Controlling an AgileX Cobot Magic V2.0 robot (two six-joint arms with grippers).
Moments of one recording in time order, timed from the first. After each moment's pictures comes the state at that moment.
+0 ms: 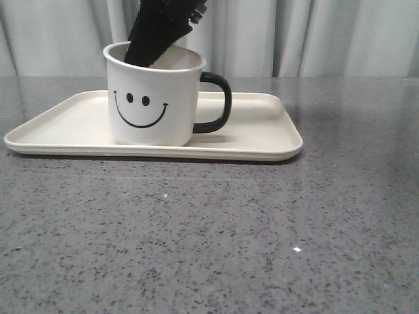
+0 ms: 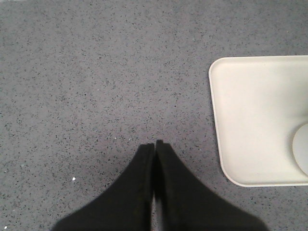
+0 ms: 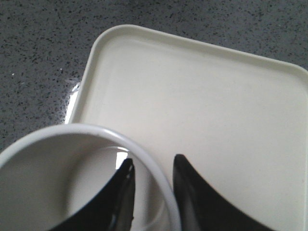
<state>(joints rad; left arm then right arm) 0.15 1.17 -1.54 -0.18 1.26 0.16 0.55 2.09 -2.07 0.60 1.23 -1.26</state>
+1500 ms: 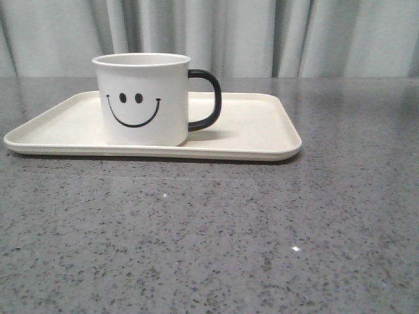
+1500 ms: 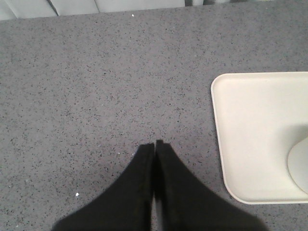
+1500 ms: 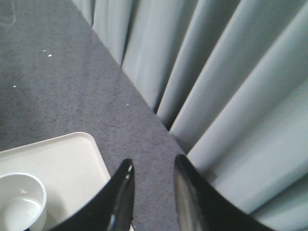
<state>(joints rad) 0.15 1.17 -1.54 -0.18 1.20 0.16 0.09 1.76 -2.43 0.75 1.27 -0.82</state>
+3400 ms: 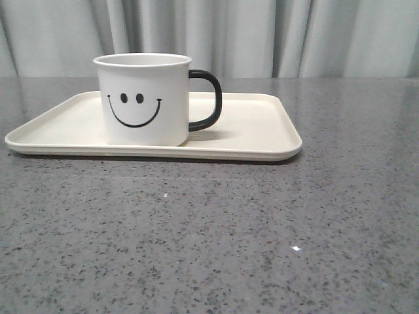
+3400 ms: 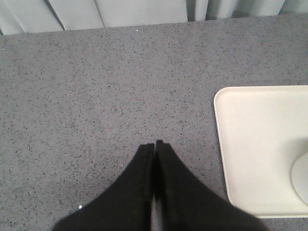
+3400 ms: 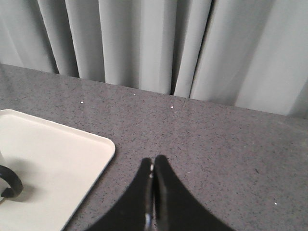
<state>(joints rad) 0.15 1.17 -1.54 -0.18 1.16 0.16 -0.41 0.78 -0.89 1.06 0.79 -1.03</state>
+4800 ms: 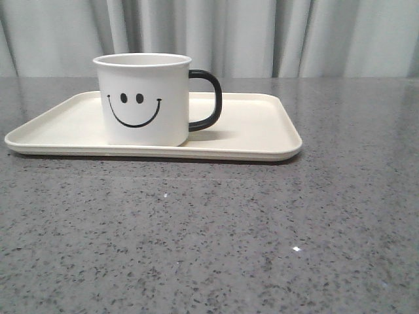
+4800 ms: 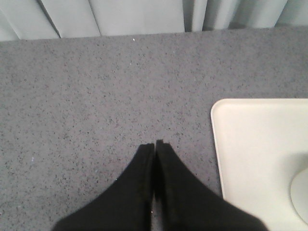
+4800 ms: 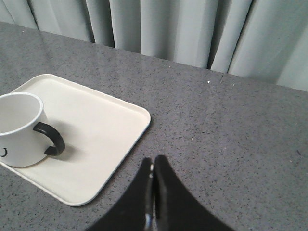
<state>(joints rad) 0.15 1.15 -1.47 -0.21 1.05 0.16 -0.41 0.77 -0.88 1.03 0.96 -1.04</state>
